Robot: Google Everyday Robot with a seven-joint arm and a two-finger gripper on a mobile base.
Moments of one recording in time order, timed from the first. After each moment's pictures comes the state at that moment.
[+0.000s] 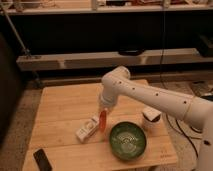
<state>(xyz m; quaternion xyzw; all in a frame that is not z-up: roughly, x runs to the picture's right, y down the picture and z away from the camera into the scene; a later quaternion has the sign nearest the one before) -0.006 0.117 0.772 -0.15 -0.32 -0.63 0.70</state>
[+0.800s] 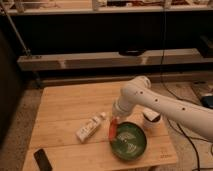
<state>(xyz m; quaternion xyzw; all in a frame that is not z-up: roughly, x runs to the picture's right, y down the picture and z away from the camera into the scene) 0.056 0.153 0.740 -0.14 -0.33 -0.59 0.73</state>
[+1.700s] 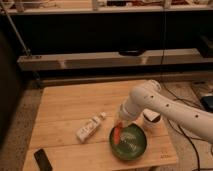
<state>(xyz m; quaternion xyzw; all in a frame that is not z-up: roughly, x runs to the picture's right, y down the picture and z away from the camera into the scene) 0.076 0.164 0.726 -0.13 -0.34 -0.58 0.73</state>
